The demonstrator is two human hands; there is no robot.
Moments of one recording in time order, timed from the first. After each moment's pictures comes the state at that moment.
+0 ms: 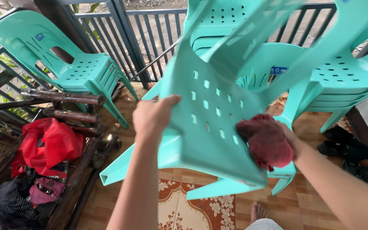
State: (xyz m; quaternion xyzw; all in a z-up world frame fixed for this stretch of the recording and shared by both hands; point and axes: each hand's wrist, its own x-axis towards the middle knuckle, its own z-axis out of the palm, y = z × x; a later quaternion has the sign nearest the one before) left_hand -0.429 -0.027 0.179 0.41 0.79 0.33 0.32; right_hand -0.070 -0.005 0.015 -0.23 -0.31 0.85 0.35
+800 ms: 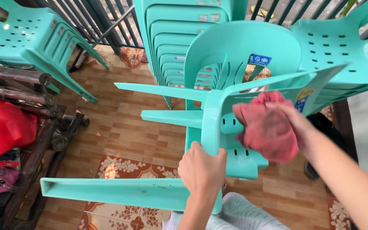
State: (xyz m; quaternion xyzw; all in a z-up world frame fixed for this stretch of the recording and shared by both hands) left_hand -0.150 0.019 0.056 0.44 0.81 0.15 0.35; right_hand 0.095 0.122 0.020 -0.52 -0.27 0.72 0.36
